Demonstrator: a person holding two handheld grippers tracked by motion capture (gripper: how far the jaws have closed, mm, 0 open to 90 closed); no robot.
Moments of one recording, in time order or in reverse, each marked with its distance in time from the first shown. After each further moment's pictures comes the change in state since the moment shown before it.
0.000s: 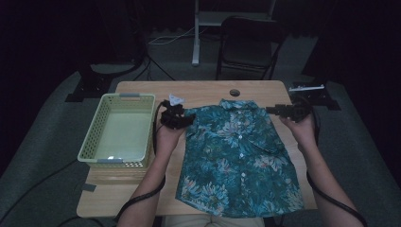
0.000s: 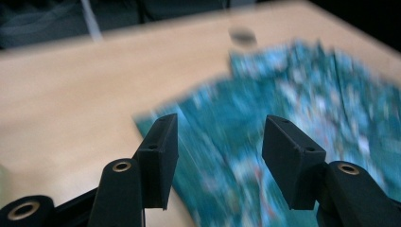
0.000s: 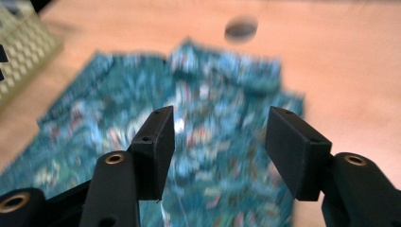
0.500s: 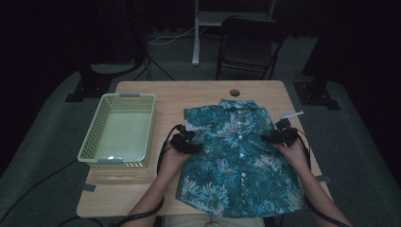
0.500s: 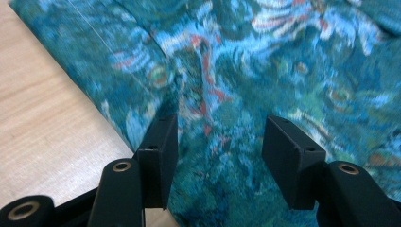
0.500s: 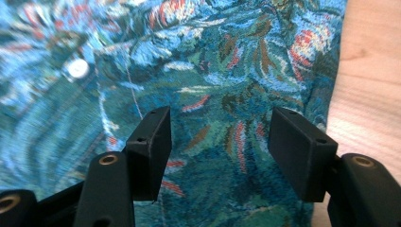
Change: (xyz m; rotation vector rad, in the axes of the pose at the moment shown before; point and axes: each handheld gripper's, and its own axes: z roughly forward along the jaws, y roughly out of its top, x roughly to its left) left arm -0.032 -0.055 0.023 0.208 -0.074 0.139; right arm -0.001 -0.077 0.048 0.180 -0.117 -0.120
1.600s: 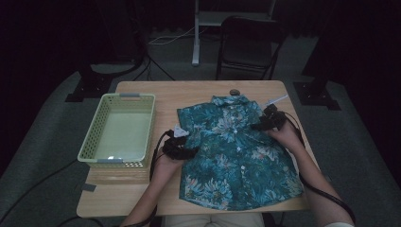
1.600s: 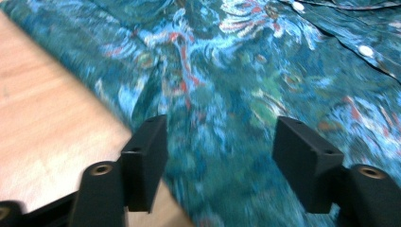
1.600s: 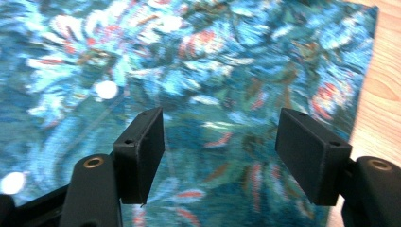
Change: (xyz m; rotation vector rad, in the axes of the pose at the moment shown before) left arm 0.004 -0.028 -0.029 -0.119 -0.031 -0.093; right arm 0.001 0.061 0.023 0.019 0.115 -0.203
